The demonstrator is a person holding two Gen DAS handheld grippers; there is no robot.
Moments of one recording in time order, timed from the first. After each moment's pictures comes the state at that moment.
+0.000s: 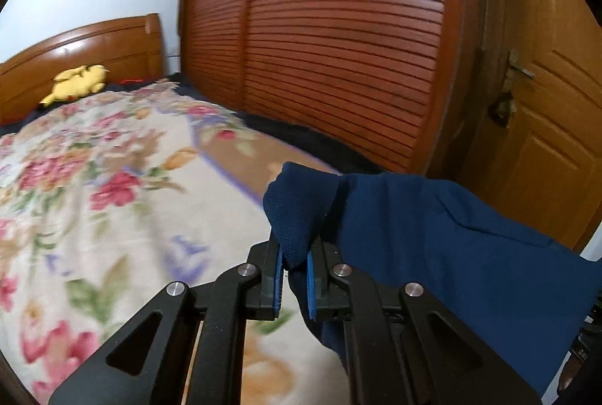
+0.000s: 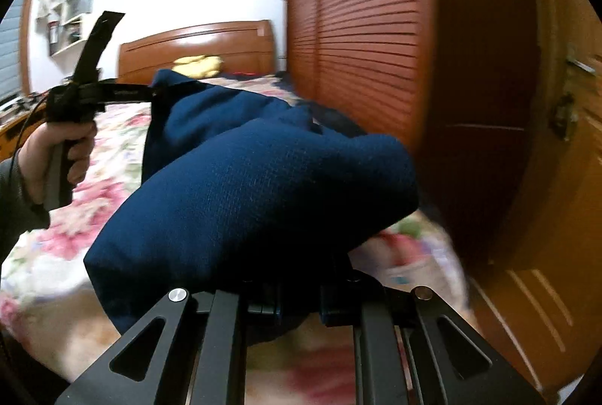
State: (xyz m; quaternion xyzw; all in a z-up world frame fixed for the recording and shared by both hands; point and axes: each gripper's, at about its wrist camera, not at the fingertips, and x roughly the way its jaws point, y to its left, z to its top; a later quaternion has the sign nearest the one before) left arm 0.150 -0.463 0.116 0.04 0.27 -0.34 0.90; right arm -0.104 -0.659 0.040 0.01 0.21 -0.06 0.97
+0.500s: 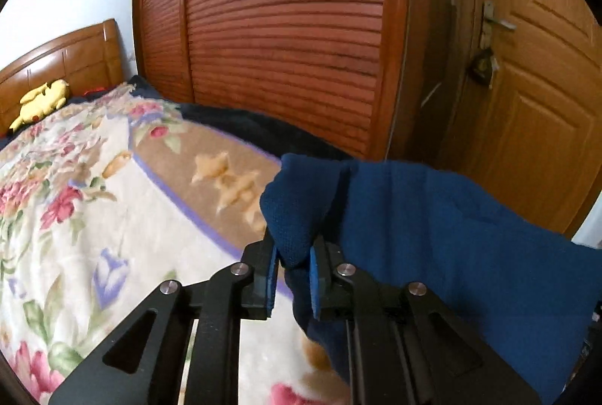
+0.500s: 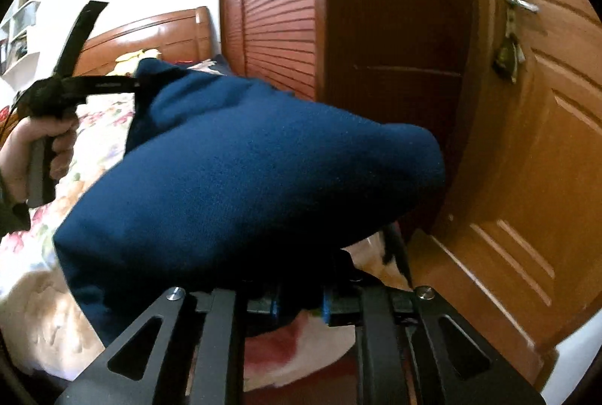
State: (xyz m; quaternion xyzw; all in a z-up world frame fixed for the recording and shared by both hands) left arm 0.129 -0.559 0.086 0.09 0.28 -0.37 0.88; right arm -0.134 -0.680 0.008 0.06 0.25 -0.15 0.96
